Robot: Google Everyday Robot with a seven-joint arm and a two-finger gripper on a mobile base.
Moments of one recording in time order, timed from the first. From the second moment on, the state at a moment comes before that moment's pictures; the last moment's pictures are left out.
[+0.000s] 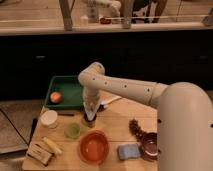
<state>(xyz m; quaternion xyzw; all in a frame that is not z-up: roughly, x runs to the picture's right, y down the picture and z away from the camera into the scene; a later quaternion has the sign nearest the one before) -0.075 0.104 0.822 -0.19 -0.28 -0.68 0.65</state>
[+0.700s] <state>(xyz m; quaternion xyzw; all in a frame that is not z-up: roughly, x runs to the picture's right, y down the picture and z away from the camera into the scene) -0.080 0.105 0.801 -0.20 -0.29 -0.68 0.64</state>
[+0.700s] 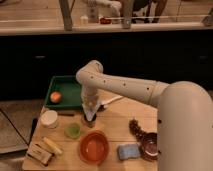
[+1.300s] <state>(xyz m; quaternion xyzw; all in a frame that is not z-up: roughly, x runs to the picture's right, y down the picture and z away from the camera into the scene) -0.081 0.120 0.782 -0.22 -0.30 -0.67 0.64</state>
